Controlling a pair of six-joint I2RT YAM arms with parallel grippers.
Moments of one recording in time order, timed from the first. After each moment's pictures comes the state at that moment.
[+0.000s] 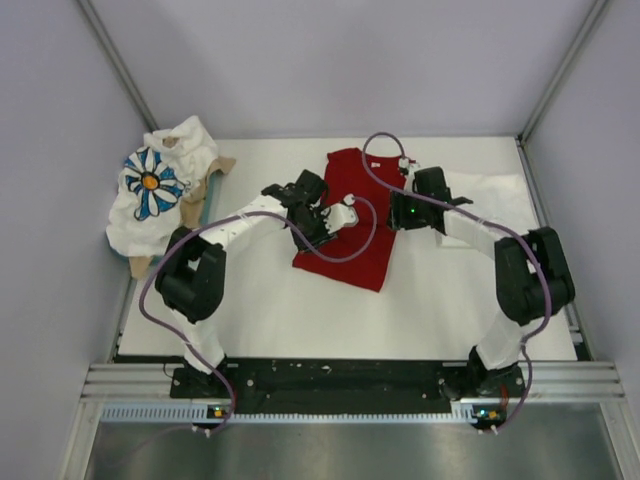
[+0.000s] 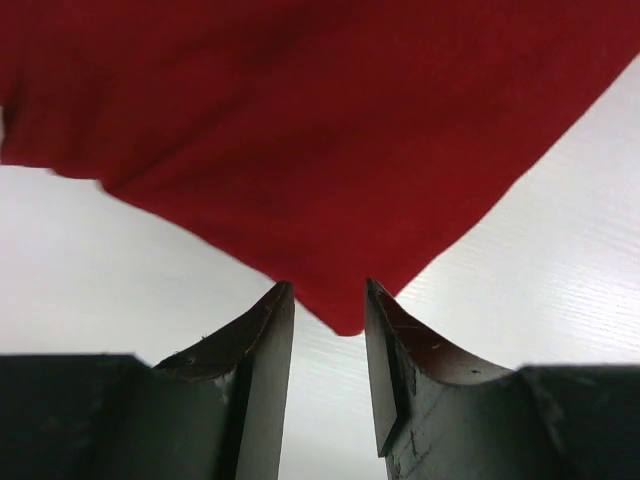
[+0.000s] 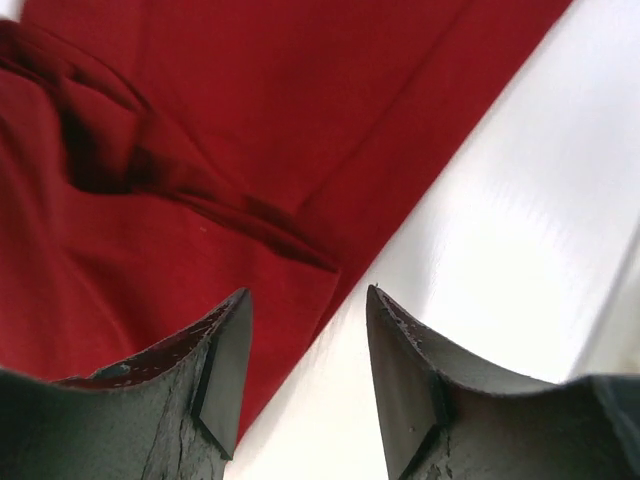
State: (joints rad) left arm -0.55 1.83 1.46 -0.77 0.22 0.66; right arm 0.31 1.66 1.09 -0.16 -0.16 0.16
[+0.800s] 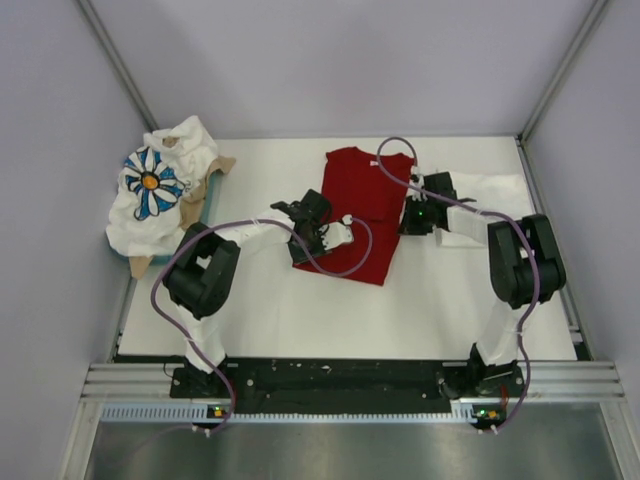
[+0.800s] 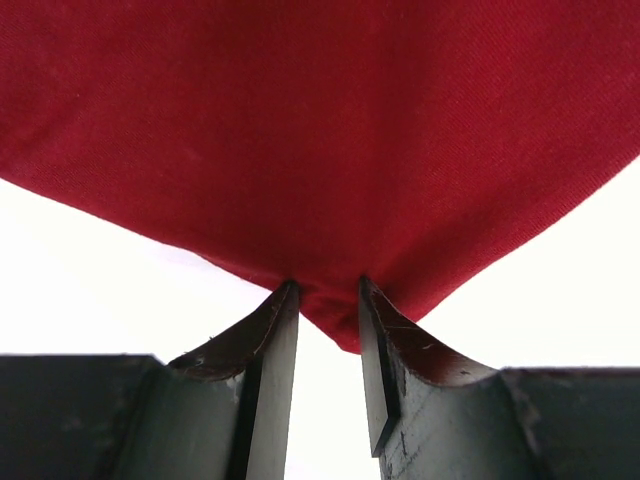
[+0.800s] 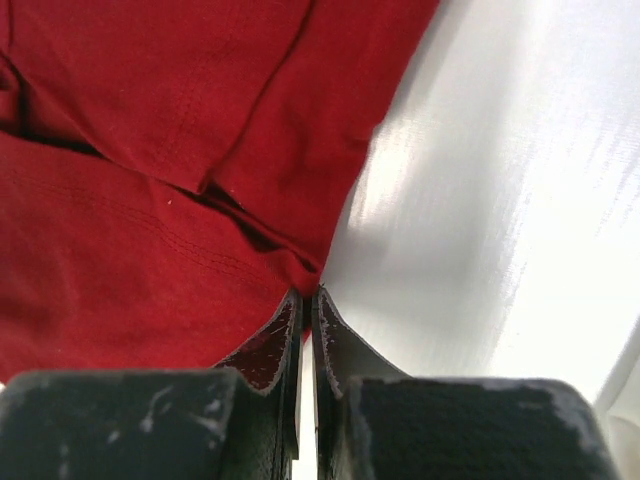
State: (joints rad) left arm -0.61 1.89 1.27 -0.63 0.02 0.69; right arm 0.22 1.83 1.09 -0.19 -0.26 0.26
